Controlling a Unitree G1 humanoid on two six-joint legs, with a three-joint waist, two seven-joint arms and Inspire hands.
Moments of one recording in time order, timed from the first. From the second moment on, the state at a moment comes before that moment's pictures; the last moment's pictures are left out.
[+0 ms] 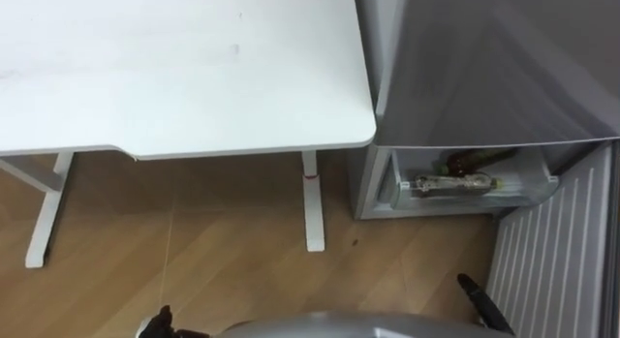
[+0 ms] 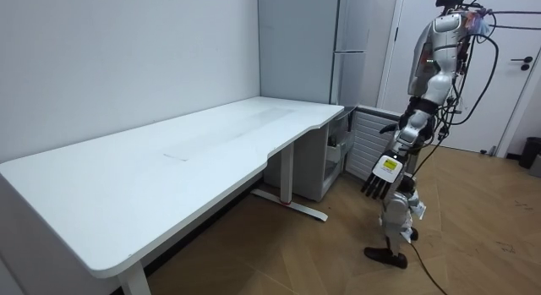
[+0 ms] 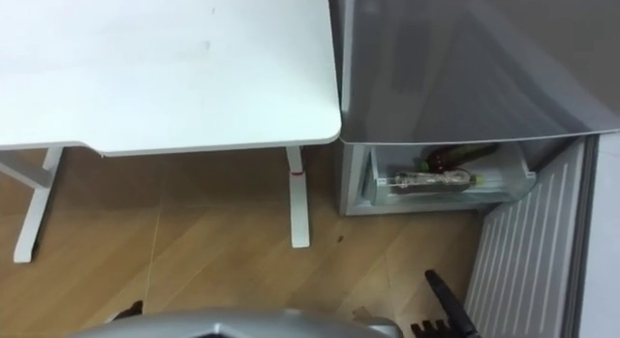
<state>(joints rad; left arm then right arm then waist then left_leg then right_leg) 0.22 0.19 0.09 1.05 0.05 0.02 0.05 0.06 -0.22 -0.24 1.36 1.31 0.08 0.11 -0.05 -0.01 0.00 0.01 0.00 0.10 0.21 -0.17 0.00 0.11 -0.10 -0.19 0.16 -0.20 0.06</state>
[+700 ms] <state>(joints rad) -0.11 0.25 -0.09 1.18 -0.11 -0.01 0.08 -0.40 -0.38 -0.23 1.40 1.53 0.01 0.07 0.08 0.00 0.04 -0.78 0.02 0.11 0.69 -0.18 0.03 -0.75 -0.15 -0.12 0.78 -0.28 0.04</state>
